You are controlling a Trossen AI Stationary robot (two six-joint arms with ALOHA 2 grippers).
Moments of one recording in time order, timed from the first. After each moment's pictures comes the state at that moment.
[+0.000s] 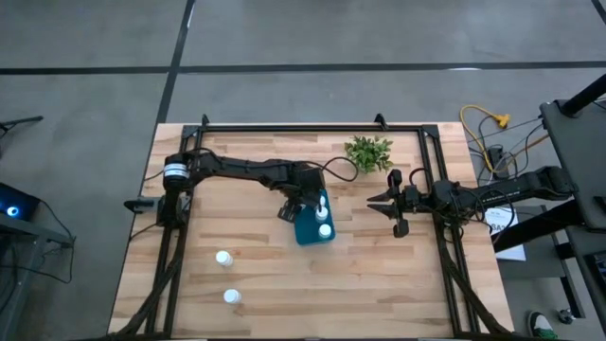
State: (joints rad) left arm 0.12 1.95 1.50 -0.77 -0.06 0.56; right arm 0.09 0.69 0.11 0.64 0.08 0.04
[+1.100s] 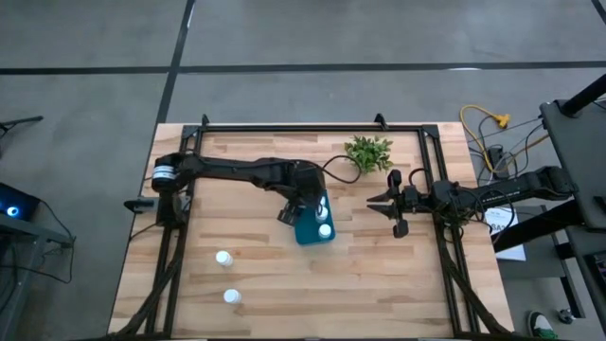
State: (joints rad) left arm 0.05 1.88 1.60 -0.87 -0.06 0.50; right arm 0.09 0.69 0.11 0.62 0.08 0.04
